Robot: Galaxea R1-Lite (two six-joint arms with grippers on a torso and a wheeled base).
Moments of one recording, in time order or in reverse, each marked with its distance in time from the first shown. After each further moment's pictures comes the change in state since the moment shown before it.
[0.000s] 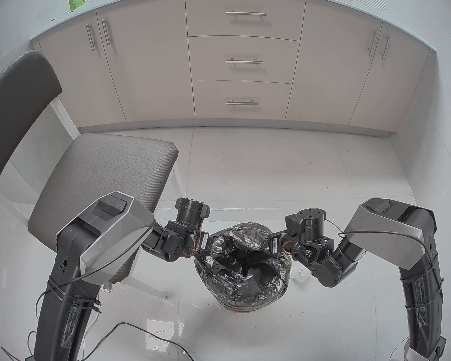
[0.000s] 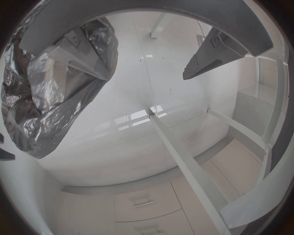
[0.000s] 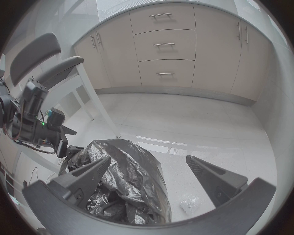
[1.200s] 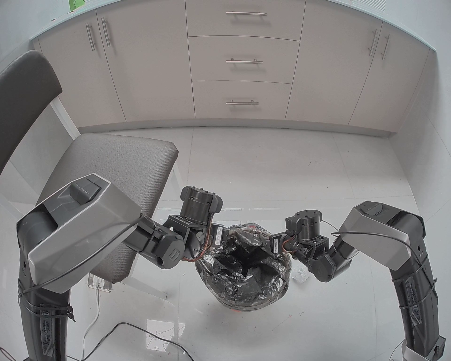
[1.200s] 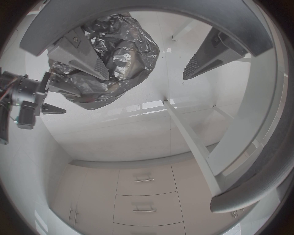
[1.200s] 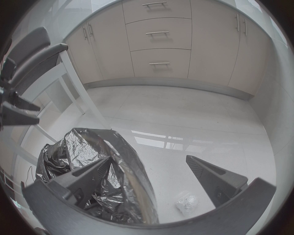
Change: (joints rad) left arm -0.123 -0.269 0.258 -0.078 -0.010 -0.135; right arm -0.046 0.099 -0.135 0.090 0.003 0.000
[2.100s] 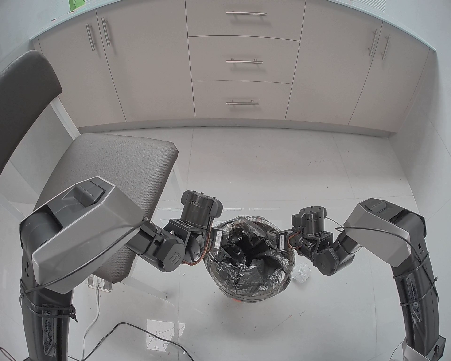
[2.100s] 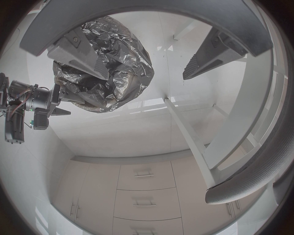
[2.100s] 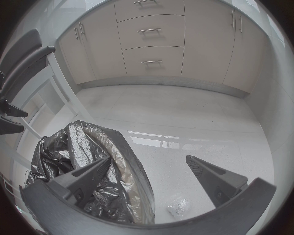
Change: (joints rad) left arm -0.001 0.014 0.015 -0.011 0.001 -0.003; right arm -0.048 0.014 -0.052 0.076 0.009 0.000
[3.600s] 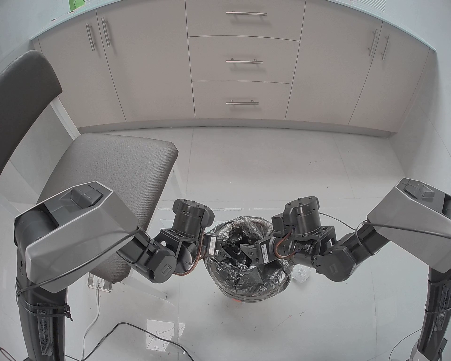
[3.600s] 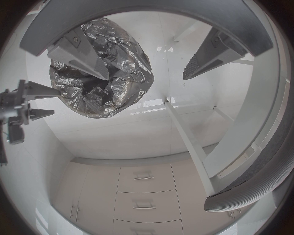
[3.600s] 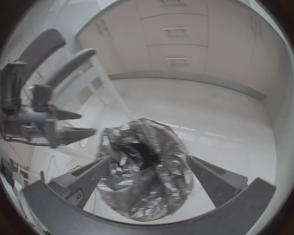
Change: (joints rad) left arm 0.009 -0.028 0.144 -0.145 0.000 -0.001; right arm 0.213 -0.351 0.218 0.232 0.079 0.030
